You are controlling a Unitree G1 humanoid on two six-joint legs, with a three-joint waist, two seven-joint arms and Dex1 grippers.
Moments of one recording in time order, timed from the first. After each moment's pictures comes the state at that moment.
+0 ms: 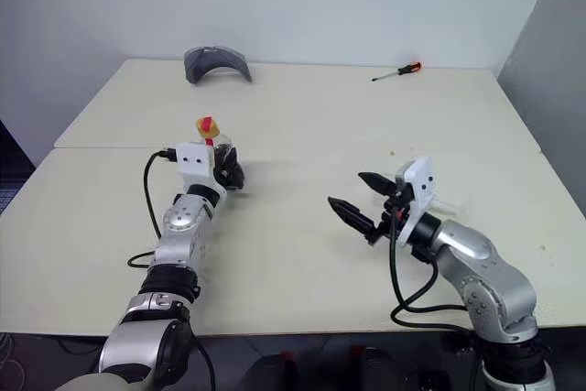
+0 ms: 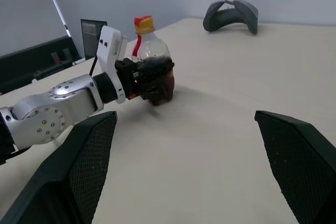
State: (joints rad) left arm -0.62 0.27 0.16 0.64 -0.11 -0.12 -0.23; right arm -0.27 -0.43 -0.01 -0.50 0.64 0.66 0.53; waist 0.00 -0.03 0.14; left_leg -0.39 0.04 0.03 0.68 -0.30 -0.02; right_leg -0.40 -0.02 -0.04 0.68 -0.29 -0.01
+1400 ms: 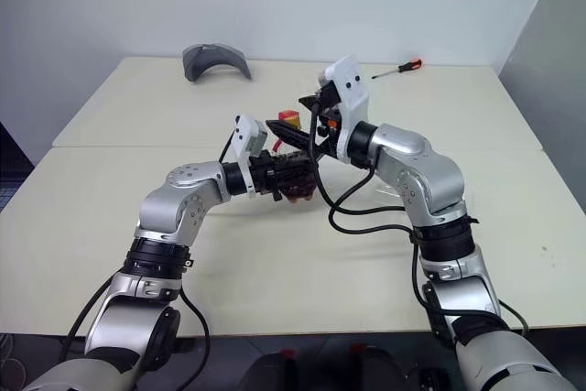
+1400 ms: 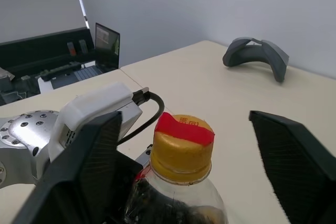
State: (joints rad) left arm -0.72 0.37 -0.05 0.24 -0.34 0.49 -0.97; right arm -0.88 -0.22 0.09 -0.04 0.46 0.75 0.55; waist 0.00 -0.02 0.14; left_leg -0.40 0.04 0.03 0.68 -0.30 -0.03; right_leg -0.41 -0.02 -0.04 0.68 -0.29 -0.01
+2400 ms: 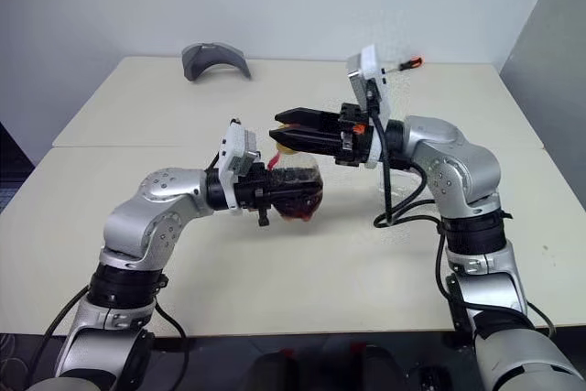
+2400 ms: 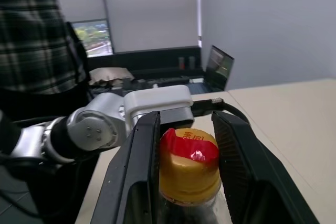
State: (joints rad) left arm -0.58 0.49 -0.07 -0.20 -0.48 0.61 -1.05; right arm -0.90 -0.38 0.06 -0.05 0.66 0.69 1.11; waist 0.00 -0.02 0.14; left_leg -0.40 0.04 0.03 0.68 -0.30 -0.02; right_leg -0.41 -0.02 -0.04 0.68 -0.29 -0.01
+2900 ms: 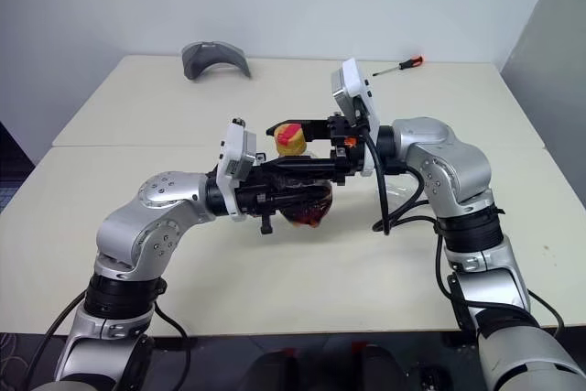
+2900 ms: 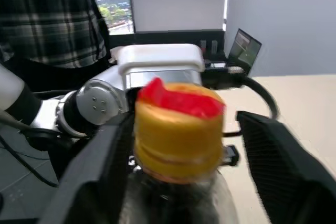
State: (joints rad) left arm -0.56 0.47 -0.07 -0.24 -0.53 0.62 -0.98; right arm -0.91 -0.39 0.10 -0.03 0.62 0.71 1.10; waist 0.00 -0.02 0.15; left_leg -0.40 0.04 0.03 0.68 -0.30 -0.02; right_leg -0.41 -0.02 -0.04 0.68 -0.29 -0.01
